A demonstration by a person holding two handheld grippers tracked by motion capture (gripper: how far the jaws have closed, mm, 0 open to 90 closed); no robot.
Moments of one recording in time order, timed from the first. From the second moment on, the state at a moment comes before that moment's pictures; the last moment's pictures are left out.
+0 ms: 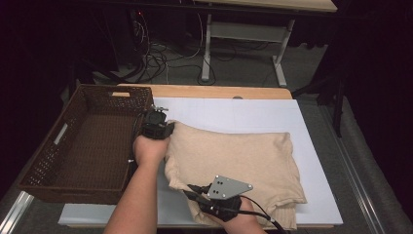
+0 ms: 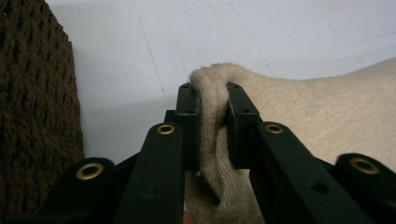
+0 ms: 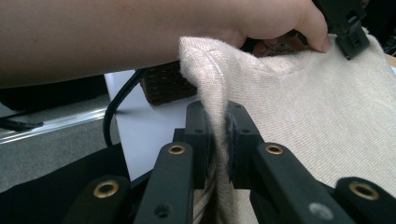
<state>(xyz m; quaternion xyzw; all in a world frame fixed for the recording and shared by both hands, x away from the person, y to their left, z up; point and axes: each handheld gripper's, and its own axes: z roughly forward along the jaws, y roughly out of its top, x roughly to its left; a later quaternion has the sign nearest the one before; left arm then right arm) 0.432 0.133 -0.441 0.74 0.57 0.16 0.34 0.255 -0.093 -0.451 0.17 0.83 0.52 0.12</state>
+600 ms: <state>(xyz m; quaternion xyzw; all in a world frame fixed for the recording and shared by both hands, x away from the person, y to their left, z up) 0.440 0.094 -0.428 0.76 0.53 0.15 0.35 0.252 -0.133 -0.449 0.21 0.81 0.53 0.14</state>
